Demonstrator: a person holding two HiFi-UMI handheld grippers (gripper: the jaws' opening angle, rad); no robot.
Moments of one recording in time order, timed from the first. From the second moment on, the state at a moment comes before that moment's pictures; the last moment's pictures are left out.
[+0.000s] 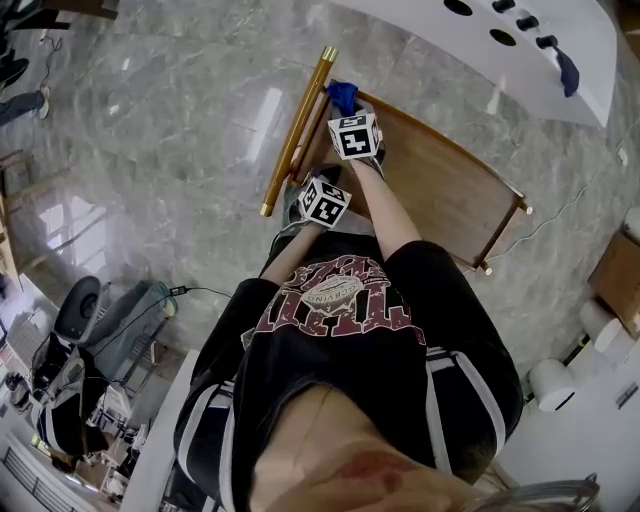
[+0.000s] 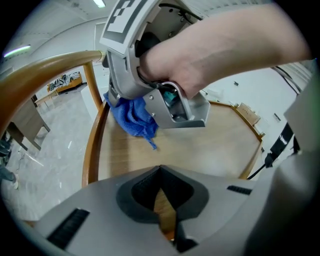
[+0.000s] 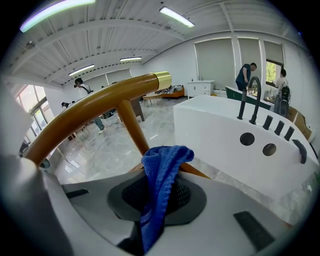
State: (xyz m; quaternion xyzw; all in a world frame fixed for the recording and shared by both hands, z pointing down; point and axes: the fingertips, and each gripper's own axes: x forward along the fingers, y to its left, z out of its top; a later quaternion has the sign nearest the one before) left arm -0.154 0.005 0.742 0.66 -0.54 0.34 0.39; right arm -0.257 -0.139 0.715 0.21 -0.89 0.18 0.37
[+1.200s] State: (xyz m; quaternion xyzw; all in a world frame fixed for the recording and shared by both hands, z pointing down) left arm -0.149 0.003 0.744 0.66 -0.53 0.38 0.37; right arm -0.180 -0.151 0.721 0.24 -0.87 0.20 0.38
